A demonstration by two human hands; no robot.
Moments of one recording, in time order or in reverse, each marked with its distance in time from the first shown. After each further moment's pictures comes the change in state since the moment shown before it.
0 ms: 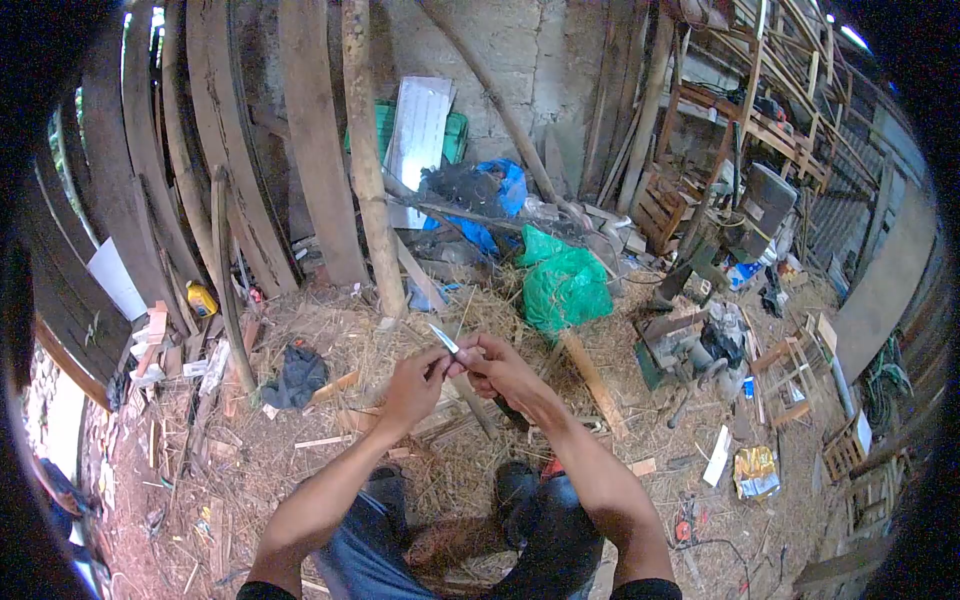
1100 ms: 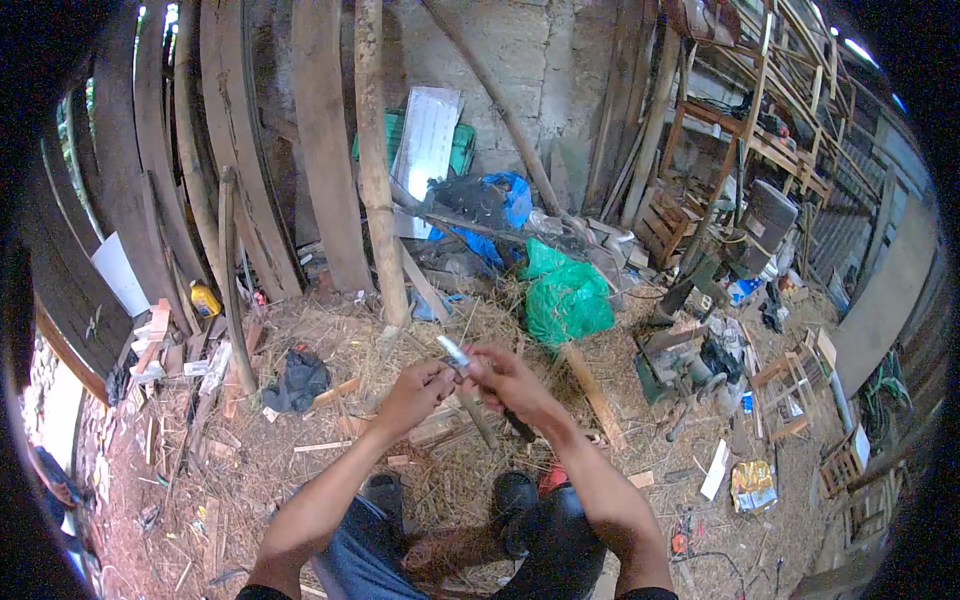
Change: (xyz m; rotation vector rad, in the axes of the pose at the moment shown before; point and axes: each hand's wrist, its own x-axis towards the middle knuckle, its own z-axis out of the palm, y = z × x) left_hand -0.002 -0.007 -0.008 -0.263 -0.159 -0.157; right_hand -0.018 -0.014 0.009 -0.043 0.050 -0.074
